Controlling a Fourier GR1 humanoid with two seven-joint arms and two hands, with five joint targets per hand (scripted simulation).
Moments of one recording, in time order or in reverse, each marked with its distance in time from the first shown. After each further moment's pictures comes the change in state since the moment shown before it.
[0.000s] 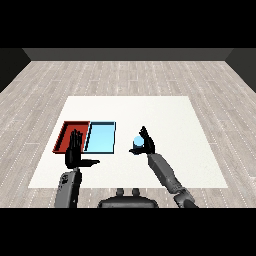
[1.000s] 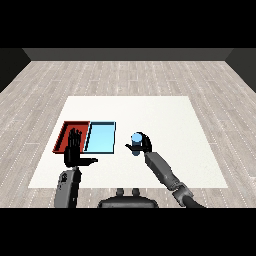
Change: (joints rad) left arm -0.023 0.008 0.019 0.011 0.025 -0.011 0.001; right arm -0.074 0.000 0.101 0.077 -0.029 -0.197 0.031
